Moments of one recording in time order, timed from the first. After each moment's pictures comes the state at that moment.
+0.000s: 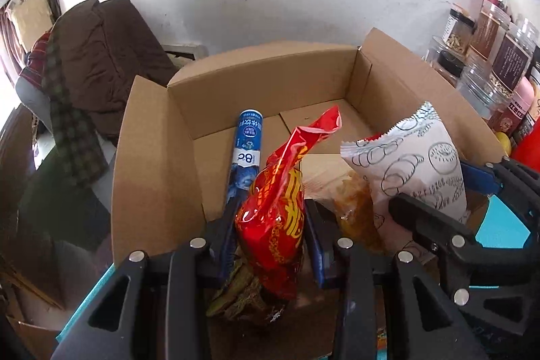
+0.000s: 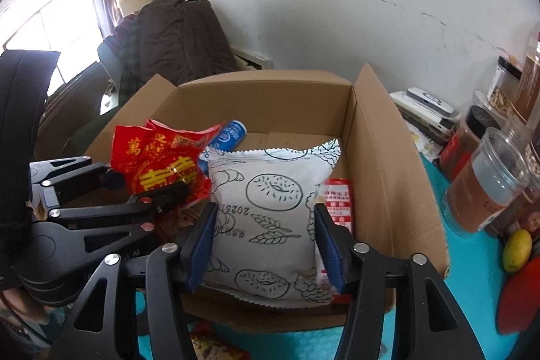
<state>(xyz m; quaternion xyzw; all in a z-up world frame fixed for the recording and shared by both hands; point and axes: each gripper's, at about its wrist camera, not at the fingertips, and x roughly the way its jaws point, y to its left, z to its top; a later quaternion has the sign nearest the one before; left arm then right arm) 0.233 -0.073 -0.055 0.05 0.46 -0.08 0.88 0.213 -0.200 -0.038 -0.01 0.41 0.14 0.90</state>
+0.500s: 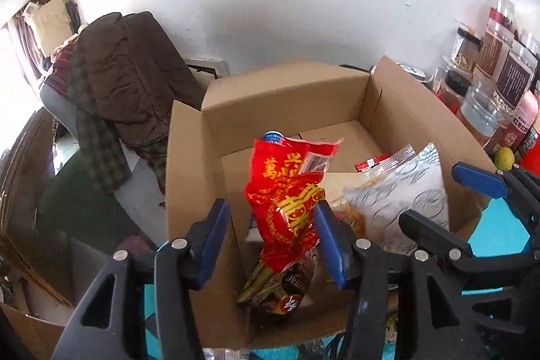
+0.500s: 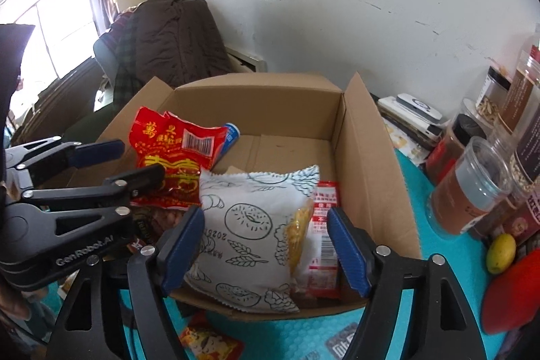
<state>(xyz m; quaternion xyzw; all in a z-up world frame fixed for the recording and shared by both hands) 0.220 -0.064 -0.023 0.06 0.43 -0.05 0.90 0.210 -0.201 -0.025 -0.03 0.41 0.13 0.90</state>
